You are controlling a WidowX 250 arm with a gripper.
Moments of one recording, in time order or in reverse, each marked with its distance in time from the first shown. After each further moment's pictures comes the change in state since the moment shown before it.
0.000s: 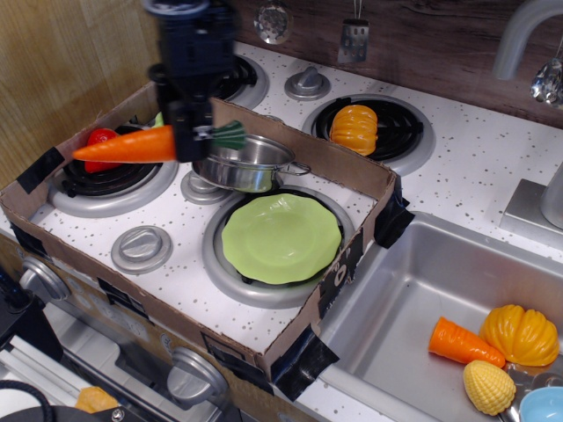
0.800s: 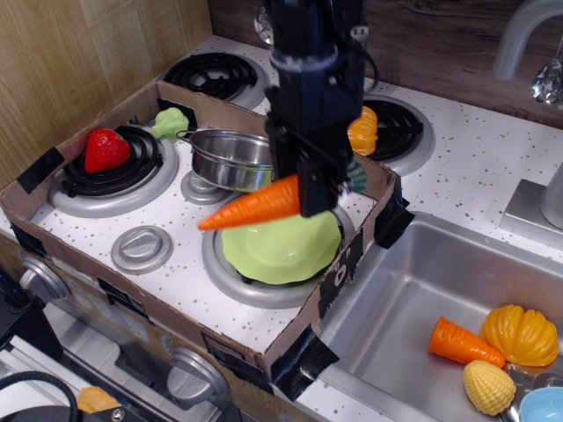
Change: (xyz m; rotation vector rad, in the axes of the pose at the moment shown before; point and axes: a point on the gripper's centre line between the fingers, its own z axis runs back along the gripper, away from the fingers) arm 0.053 -0.069 -0.018 -0.021 -0.132 0.083
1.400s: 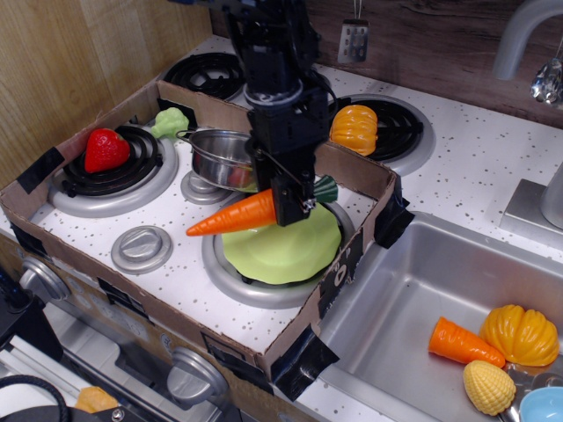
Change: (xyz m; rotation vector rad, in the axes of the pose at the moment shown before) arm 0.000 0.030 -0.031 0.015 -0.023 -0.057
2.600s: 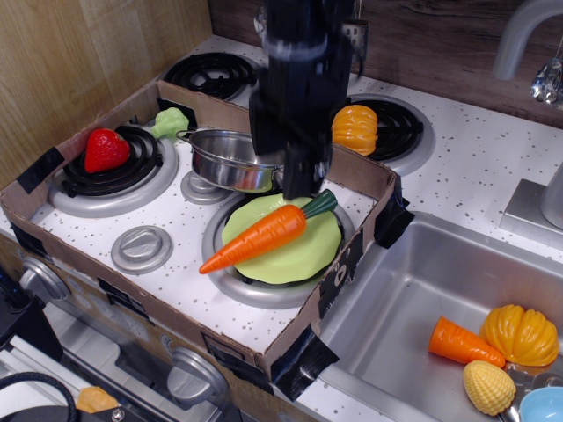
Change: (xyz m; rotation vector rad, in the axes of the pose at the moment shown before) arm 0.001 -0.009 0.057 0.077 0.109 0.003
